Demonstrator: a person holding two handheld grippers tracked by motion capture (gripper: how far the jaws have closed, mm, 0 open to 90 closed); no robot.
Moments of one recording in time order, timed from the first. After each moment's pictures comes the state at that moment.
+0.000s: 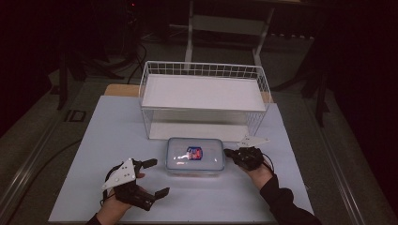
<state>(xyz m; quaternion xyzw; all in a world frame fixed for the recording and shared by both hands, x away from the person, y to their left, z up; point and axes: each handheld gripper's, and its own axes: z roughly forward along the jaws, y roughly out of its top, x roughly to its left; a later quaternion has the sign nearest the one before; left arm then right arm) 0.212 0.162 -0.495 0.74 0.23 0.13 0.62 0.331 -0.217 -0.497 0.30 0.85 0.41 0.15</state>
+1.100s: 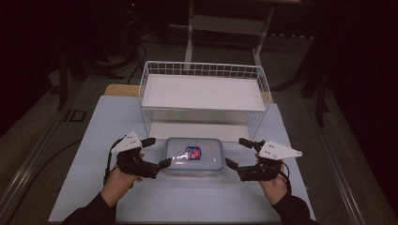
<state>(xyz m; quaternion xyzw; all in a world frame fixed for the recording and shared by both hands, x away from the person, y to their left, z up) 0.269 0.159 -0.459 0.74 0.33 0.12 0.57 0.271 -0.233 -0.431 0.22 0.78 0.56 0.18</state>
